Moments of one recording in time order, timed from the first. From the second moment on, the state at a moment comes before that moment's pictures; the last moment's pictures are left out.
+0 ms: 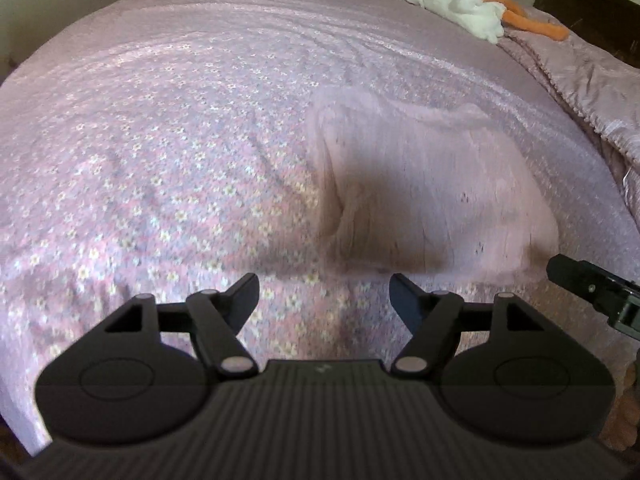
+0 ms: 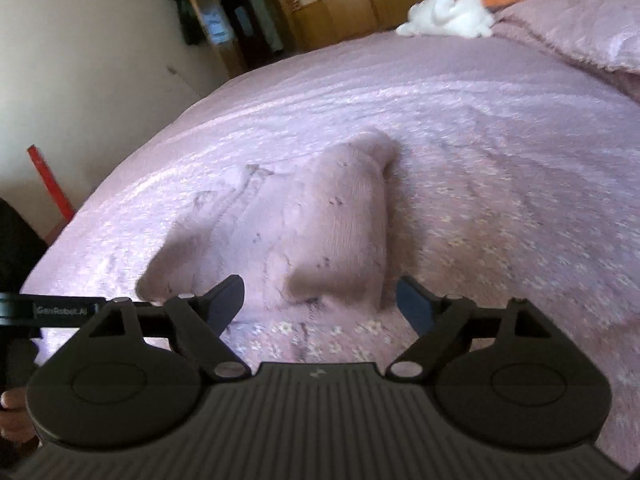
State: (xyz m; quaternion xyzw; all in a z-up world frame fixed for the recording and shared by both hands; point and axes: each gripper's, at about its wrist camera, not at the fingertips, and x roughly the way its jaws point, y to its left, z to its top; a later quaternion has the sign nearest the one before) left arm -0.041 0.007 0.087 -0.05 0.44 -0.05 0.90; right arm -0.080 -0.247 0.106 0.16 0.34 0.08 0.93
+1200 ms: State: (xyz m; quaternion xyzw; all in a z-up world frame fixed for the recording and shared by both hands) left arm -0.086 -0.030 0.029 0.01 0.43 -0.01 0.90; right arm -0.121 -0.221 0.040 0.10 0.39 0.03 0.91
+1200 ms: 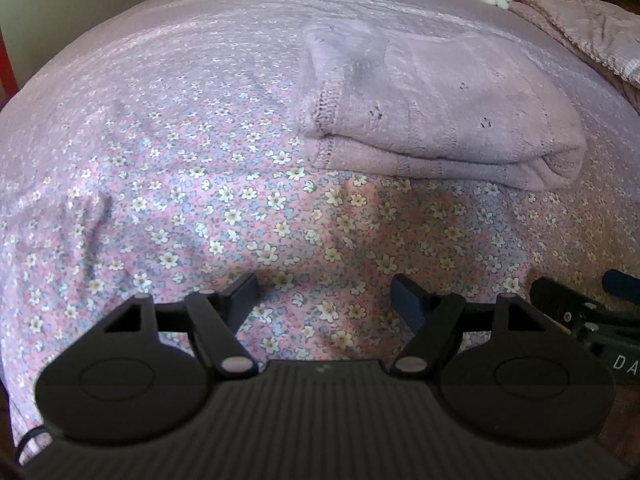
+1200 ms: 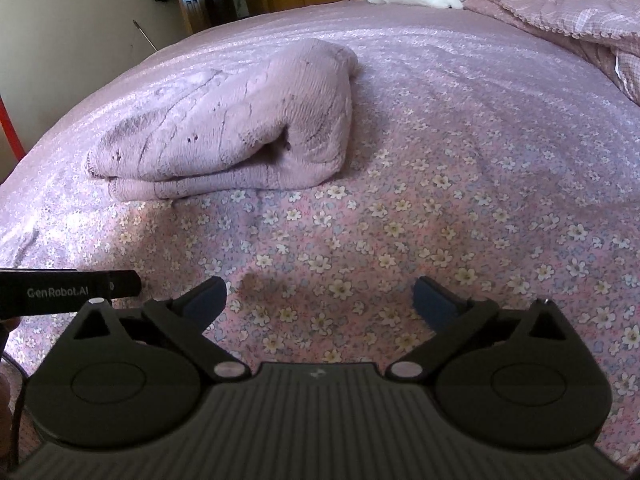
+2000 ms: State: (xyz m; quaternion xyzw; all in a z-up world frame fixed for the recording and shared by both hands) left arm -0.090 -0.033 0.029 0.01 0.43 0.00 0.90; right arm -0.121 -0.220 0.037 0.09 0.39 0.03 0.91
